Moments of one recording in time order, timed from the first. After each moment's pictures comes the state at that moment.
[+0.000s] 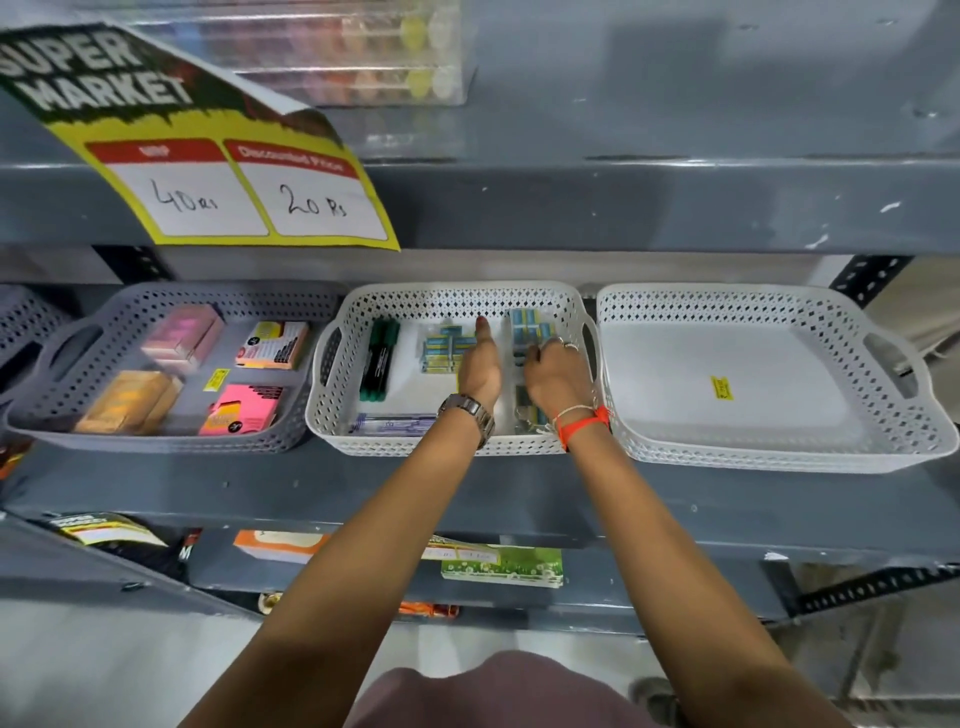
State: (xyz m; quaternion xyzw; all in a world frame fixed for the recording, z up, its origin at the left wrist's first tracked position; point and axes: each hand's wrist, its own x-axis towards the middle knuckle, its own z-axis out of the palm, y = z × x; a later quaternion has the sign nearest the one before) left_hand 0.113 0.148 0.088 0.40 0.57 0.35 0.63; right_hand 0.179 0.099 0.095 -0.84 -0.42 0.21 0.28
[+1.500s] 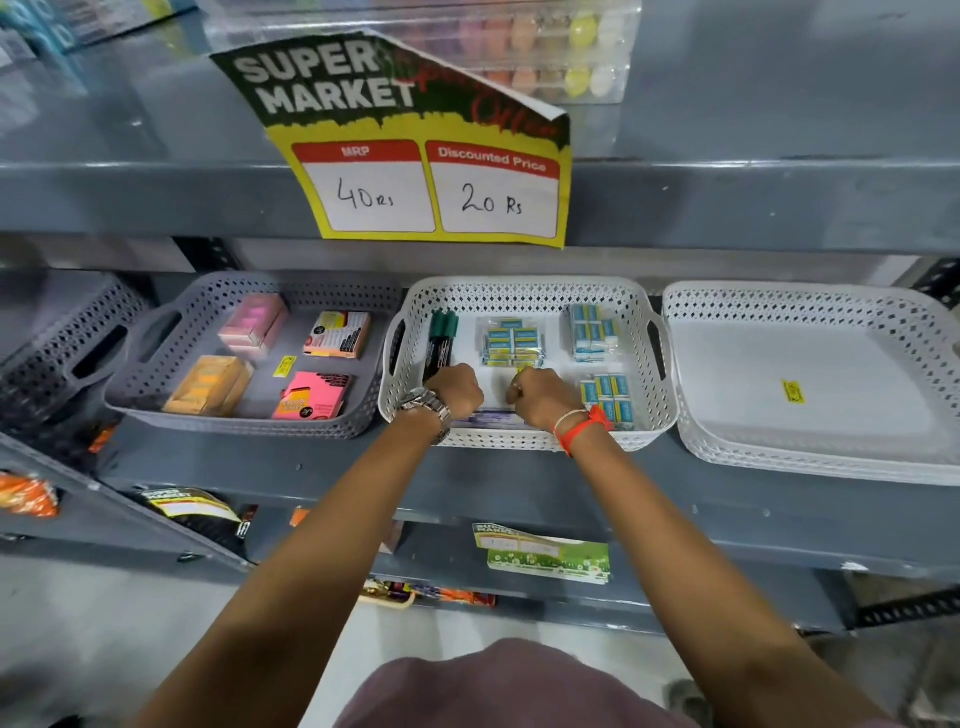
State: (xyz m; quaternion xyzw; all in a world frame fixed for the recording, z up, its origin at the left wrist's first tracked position) left_hand -0.007 0.186 0.065 0.77 0.56 -0.02 0.29; right_hand 0.111 0.120 0.078 -0.78 -0.56 0.27 0.11
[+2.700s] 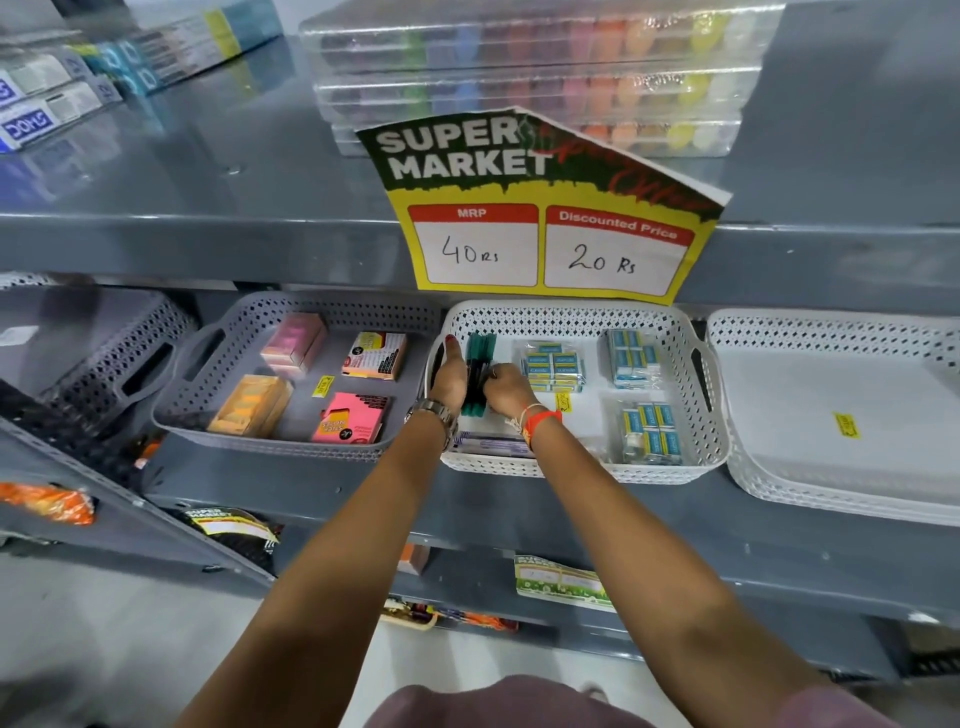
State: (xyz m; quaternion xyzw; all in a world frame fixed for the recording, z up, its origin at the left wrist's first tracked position) left_hand -0.027 0.200 0.109 0.41 0.63 0.30 0.59; right_hand 0.046 0.198 0.067 -0.72 -0.46 0.43 0.29
